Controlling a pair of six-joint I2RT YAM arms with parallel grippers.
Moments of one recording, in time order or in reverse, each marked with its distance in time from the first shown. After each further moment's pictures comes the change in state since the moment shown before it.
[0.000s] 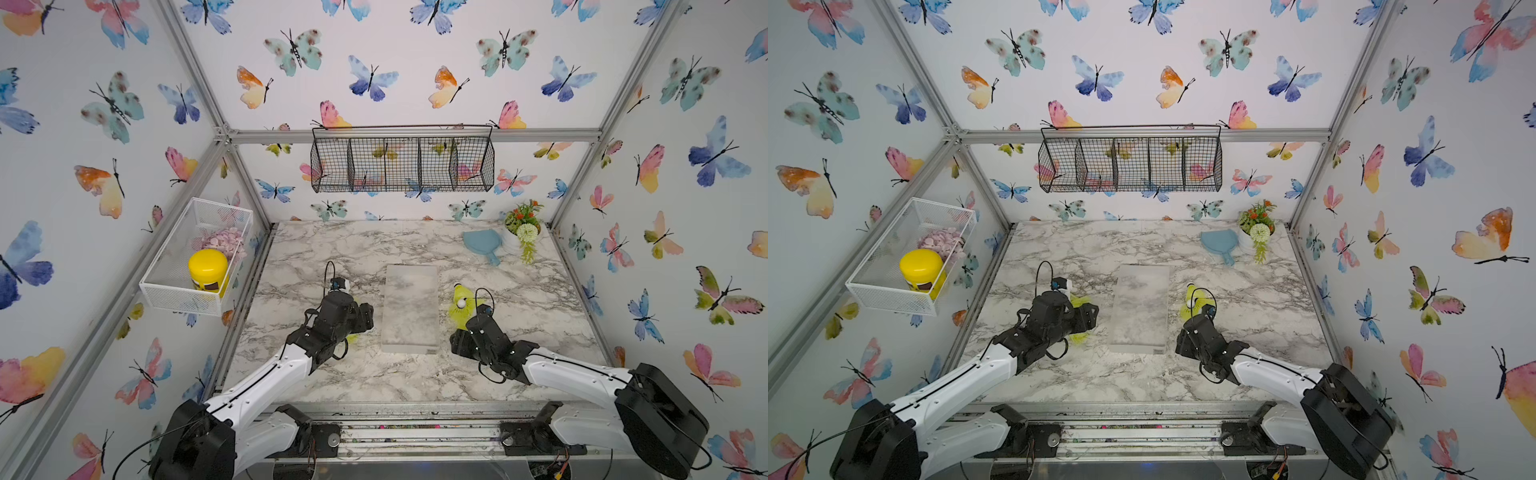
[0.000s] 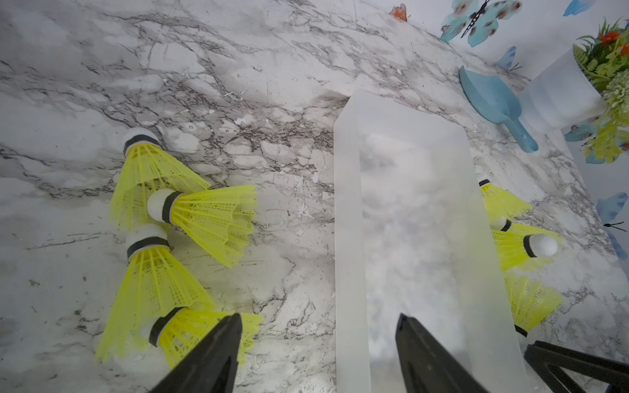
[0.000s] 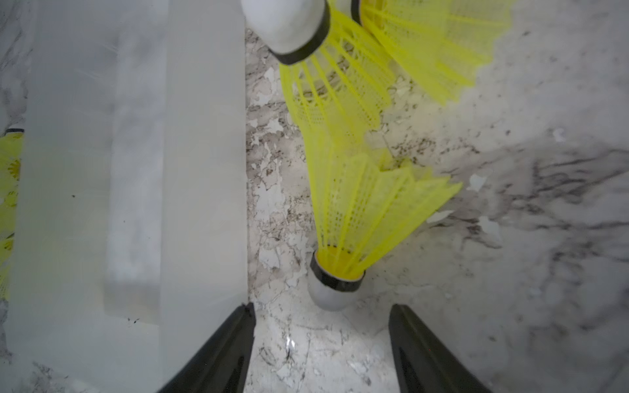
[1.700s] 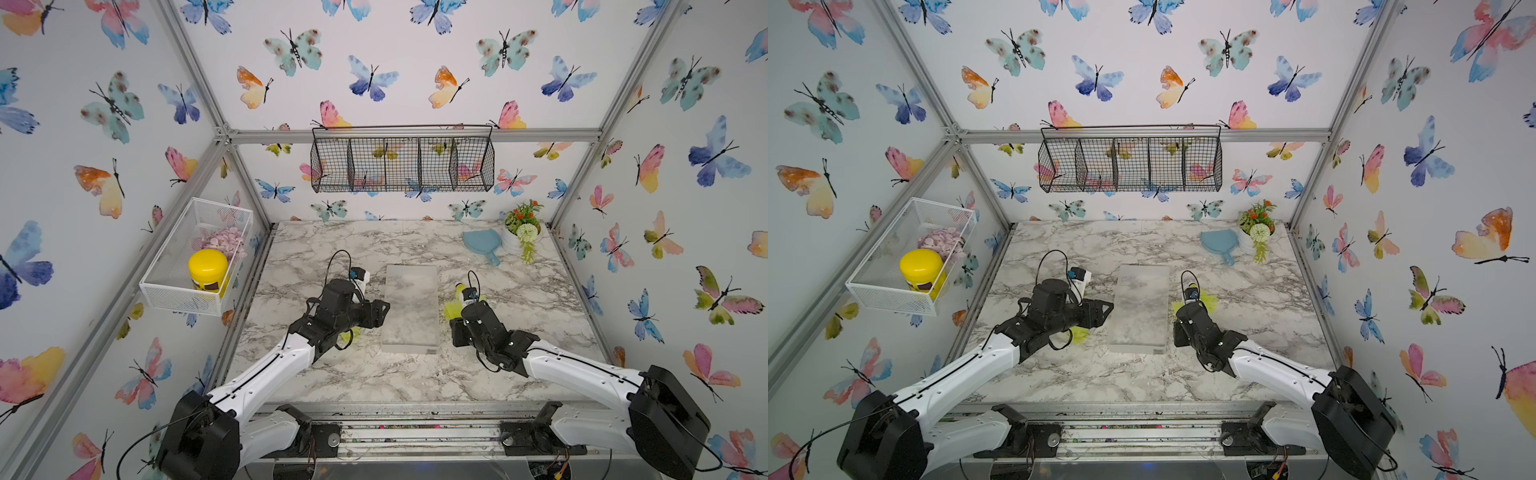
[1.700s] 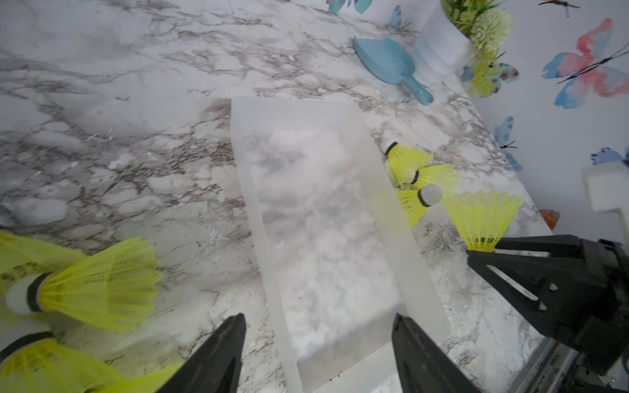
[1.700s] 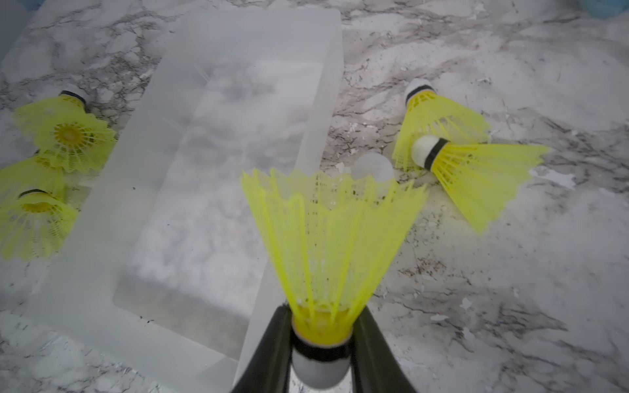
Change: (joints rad) left arm -0.008 0.071 0.135 0.014 0.315 0.225; right arm 0.052 -0.033 0.161 -0.046 0.077 -0.407
